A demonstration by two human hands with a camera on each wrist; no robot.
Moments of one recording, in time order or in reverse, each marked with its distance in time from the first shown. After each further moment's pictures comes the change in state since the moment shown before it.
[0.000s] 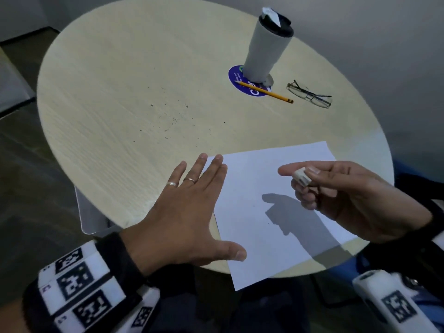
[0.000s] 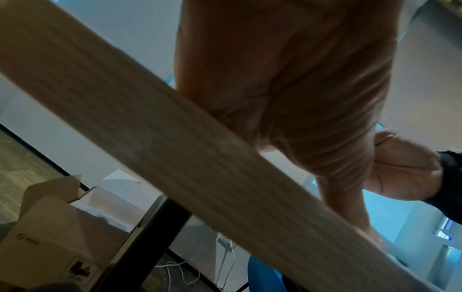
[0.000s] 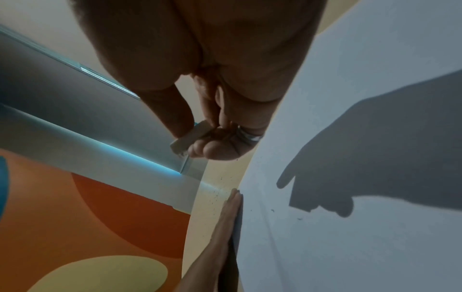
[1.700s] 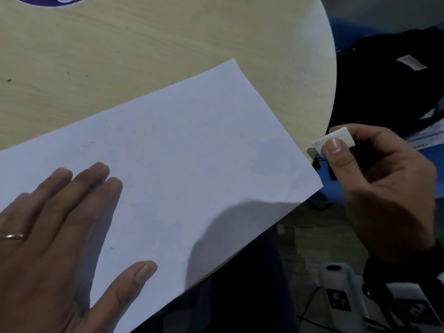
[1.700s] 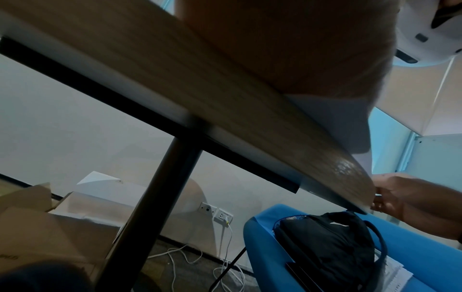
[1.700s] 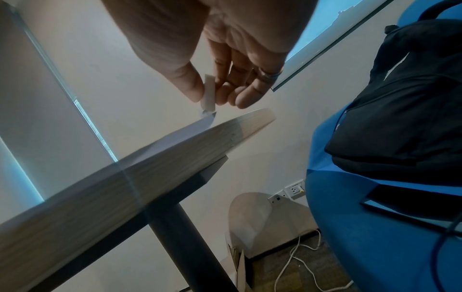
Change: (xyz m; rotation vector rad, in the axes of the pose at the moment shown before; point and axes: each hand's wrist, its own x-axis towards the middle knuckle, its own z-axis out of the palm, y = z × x) left_hand 0.022 0.048 0.061 -0.384 0.083 -0.003; right_hand -0.096 0.137 -0.097 -0.572 1.092 -0.357
